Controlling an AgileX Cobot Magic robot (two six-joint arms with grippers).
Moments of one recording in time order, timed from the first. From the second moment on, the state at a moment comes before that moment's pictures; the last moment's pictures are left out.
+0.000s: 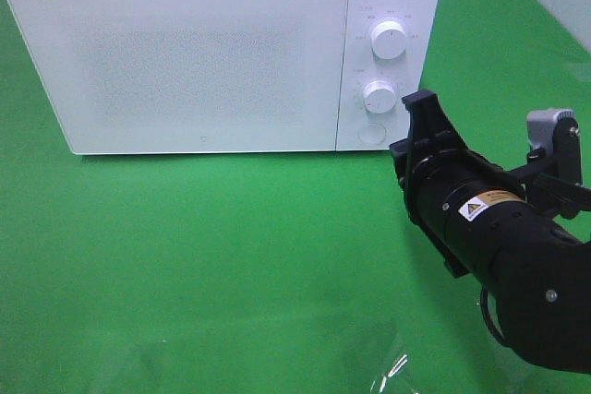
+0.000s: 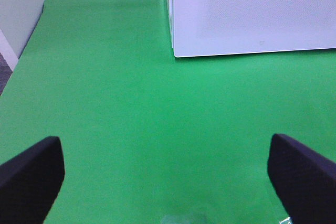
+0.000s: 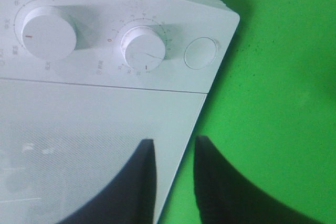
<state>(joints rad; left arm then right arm) 0.05 0.00 -0.50 -0.09 1.04 0.15 0.91 1.68 -0.42 0.89 -1.02 0.98</state>
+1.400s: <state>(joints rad) 0.05 0.00 -0.50 -0.09 1.04 0.15 0.60 2.04 -0.74 0.57 -0.91 1.41</state>
